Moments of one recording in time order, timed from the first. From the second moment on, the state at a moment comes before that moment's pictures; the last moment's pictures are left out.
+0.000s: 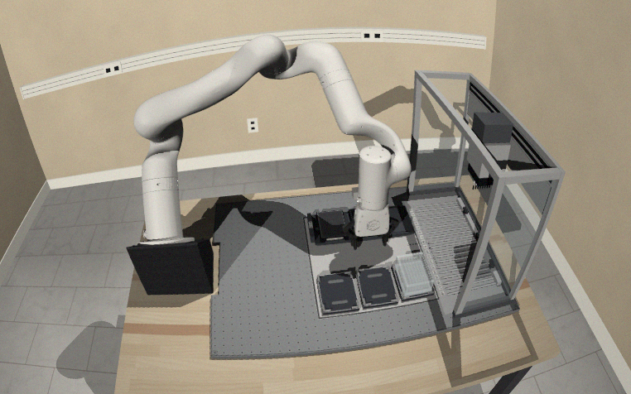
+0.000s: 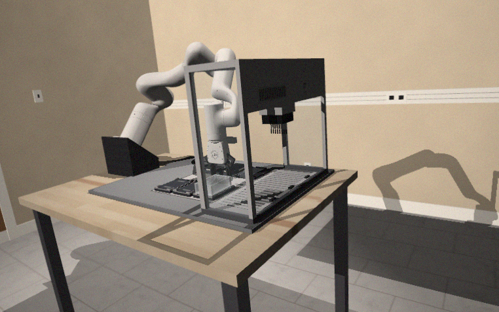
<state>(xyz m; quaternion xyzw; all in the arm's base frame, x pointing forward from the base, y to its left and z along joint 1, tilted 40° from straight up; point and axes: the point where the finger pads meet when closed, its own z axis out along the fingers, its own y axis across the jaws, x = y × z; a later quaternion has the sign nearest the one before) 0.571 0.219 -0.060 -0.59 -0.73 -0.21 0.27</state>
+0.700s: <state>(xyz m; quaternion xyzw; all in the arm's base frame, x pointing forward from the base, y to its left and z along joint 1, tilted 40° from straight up) 0.570 0.224 -0.065 -0.59 -0.73 -0.21 0.27</state>
